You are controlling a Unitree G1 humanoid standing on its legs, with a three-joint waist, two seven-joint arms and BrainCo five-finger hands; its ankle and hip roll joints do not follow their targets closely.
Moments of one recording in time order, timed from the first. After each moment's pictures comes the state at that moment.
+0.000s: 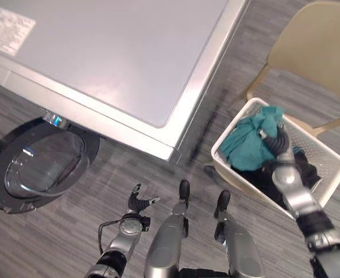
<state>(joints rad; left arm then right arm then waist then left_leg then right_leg) -0.14 0.28 -0.24 0.78 -0.11 -0.10 0.20 -0.34 -0.46 0.19 0.28 -0.04 -0.04 -0.39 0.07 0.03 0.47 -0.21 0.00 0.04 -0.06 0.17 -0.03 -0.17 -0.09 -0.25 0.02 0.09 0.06</state>
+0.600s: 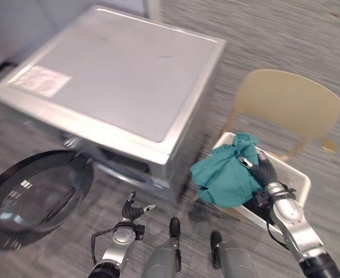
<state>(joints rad) -0.04 0.29 -0.19 0.65 -0.10 -0.09 0.16 0.00 -0.43 0.19 -0.08 0.17 -0.15 -0.08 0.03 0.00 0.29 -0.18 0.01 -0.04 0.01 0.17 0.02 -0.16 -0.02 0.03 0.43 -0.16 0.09</state>
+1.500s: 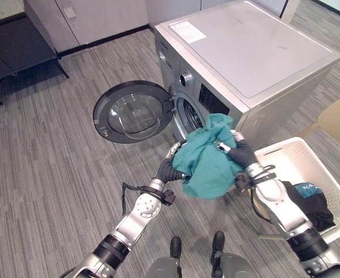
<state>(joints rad) -0.25 0.41 -0.49 0.14 0.03 -0.16 0.12 -0.32 -0.39 0.45 -0.05 0.18 -0.14 -0.08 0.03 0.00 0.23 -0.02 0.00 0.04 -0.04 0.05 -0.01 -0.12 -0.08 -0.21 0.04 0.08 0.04</state>
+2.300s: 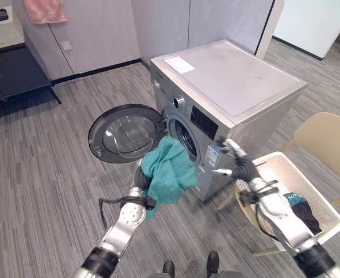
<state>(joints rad) -0.01 0.40 -0.26 0.20 0.08 -0.11 0.25 -0.04 -0.46 0.27 -0.11 0.09 -0.11 -0.07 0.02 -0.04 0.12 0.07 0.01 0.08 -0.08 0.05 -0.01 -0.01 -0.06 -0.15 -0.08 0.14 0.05</state>
